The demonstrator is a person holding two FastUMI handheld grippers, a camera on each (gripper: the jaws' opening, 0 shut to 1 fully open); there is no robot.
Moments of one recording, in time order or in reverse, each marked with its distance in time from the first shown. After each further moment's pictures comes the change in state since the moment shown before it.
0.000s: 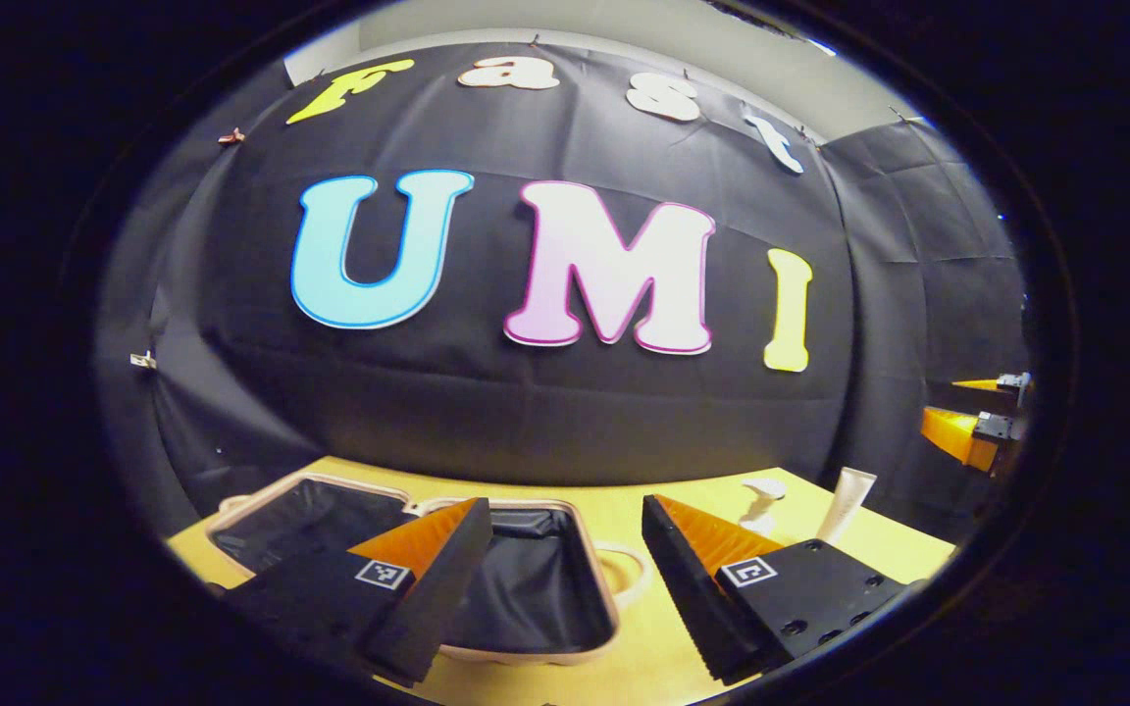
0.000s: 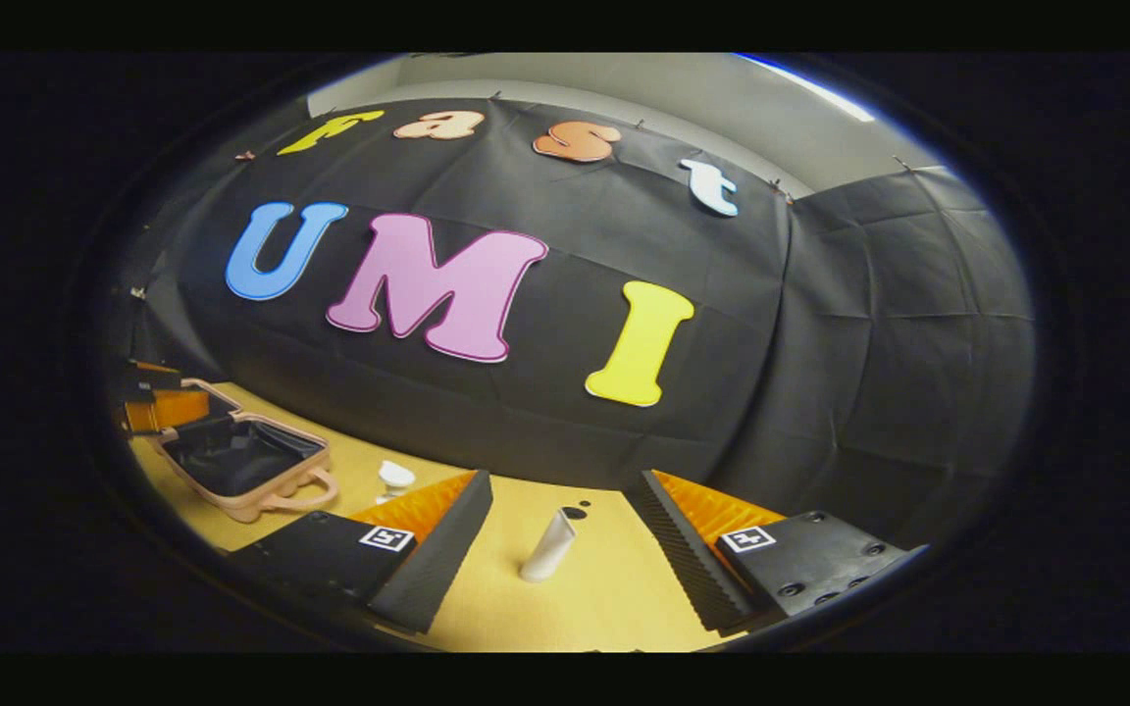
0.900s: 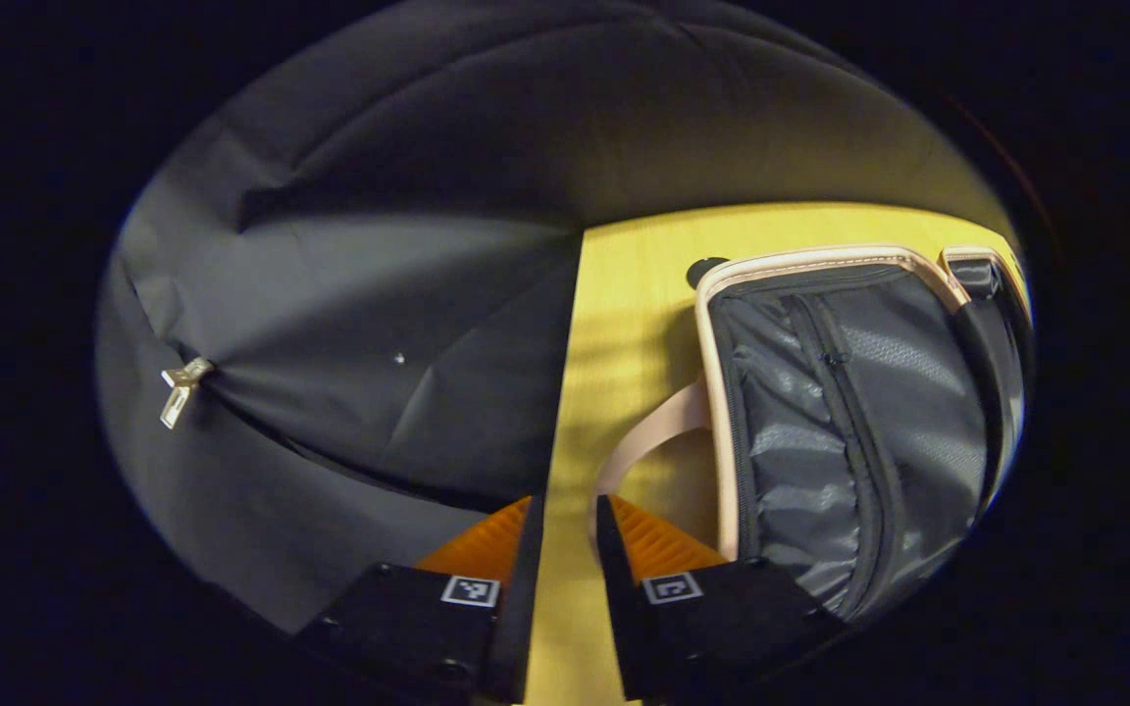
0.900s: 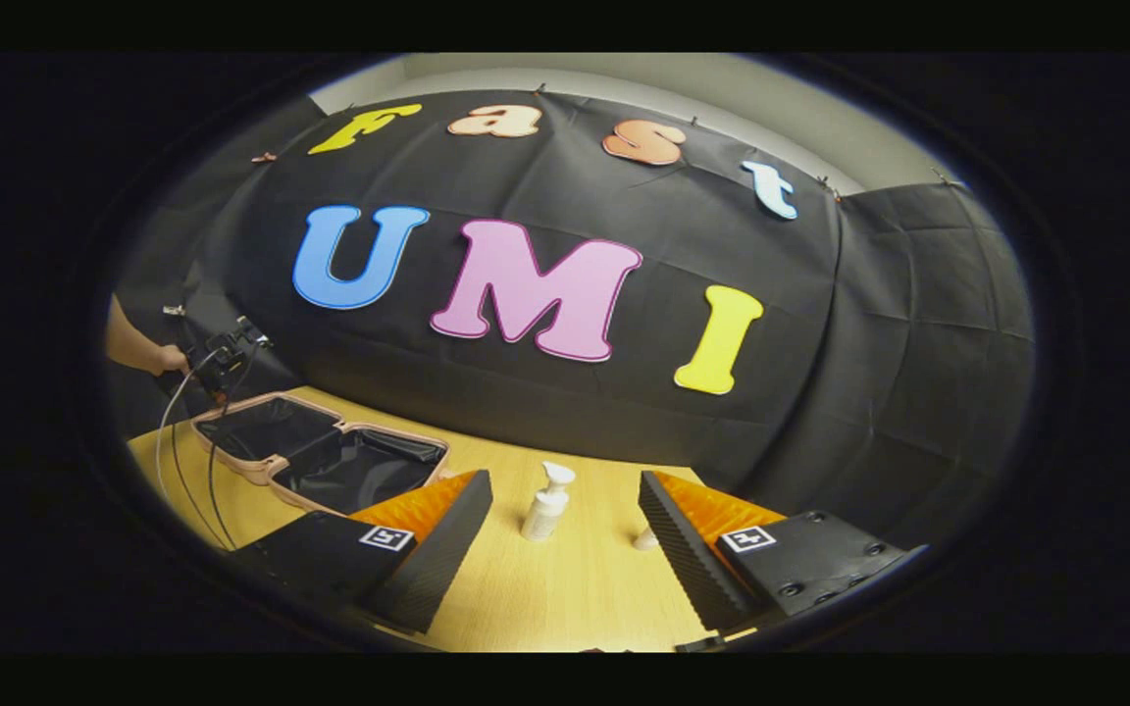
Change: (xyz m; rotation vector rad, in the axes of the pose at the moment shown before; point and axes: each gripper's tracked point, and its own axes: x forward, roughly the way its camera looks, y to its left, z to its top) left arm 0.033 0.564 -0.135 0.288 0.903 0.506; right arm -0.096 0.145 0.076 0.062 0.117 0.127
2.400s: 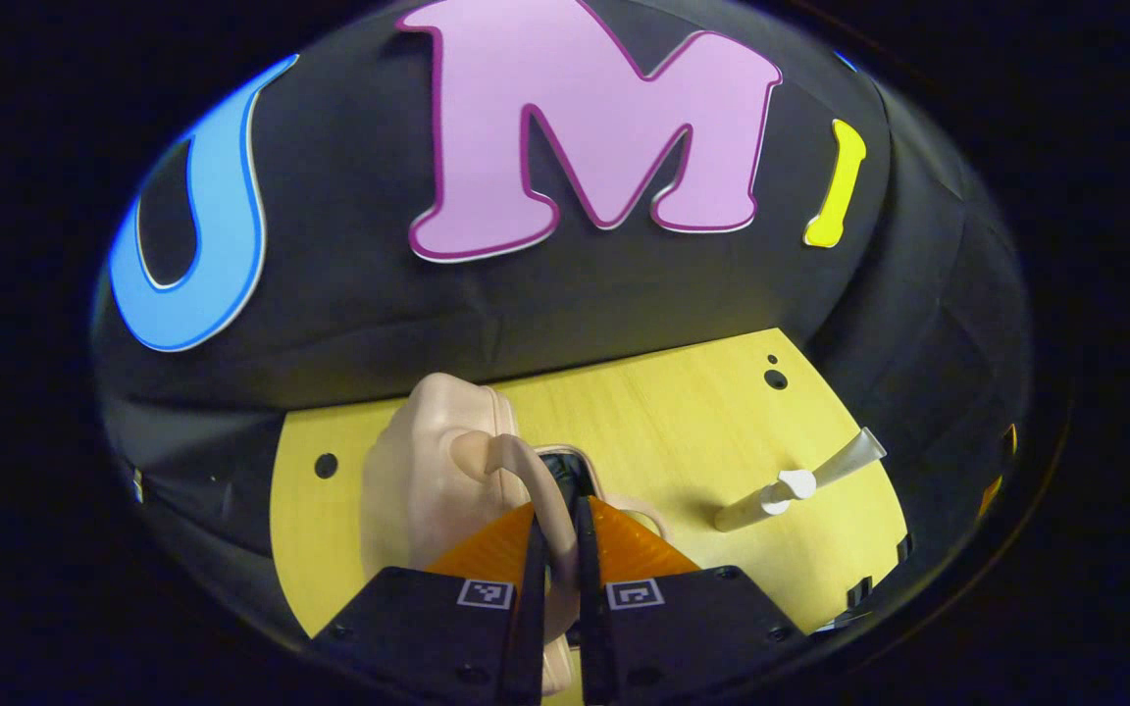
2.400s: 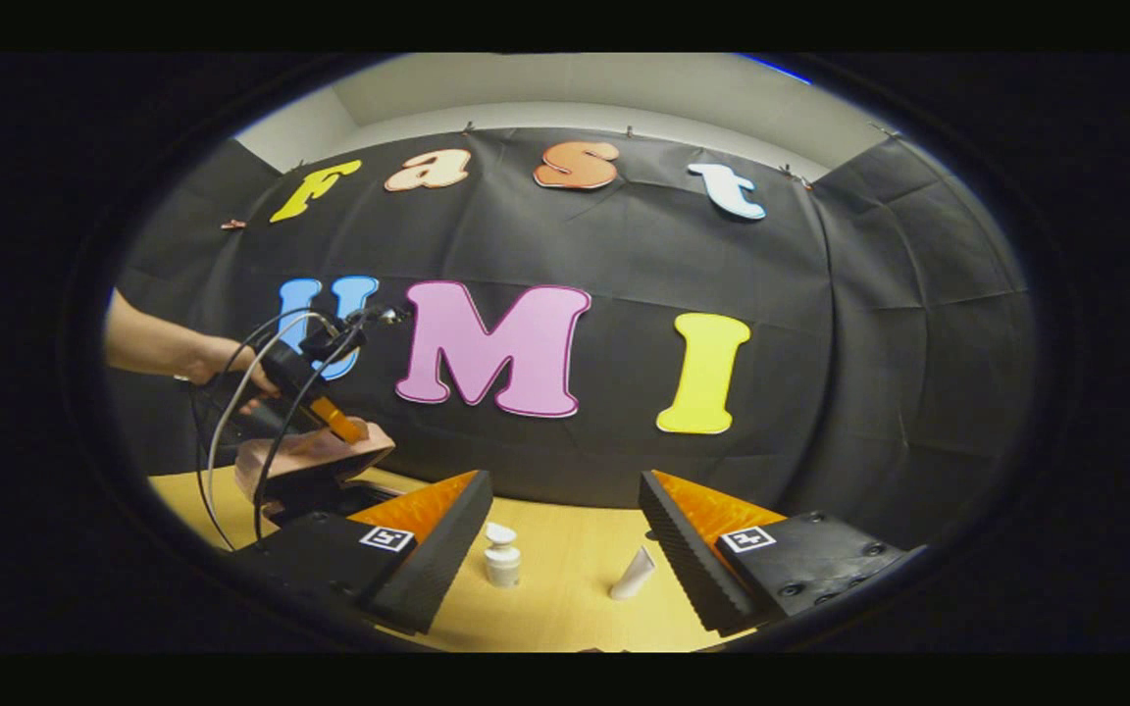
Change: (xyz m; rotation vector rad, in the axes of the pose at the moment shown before) left arm -0.309 -0.330 0.190 0.069 -0.195 -0.521; right arm 0.047 -0.101 0.051 0.150 -0.146 0.106
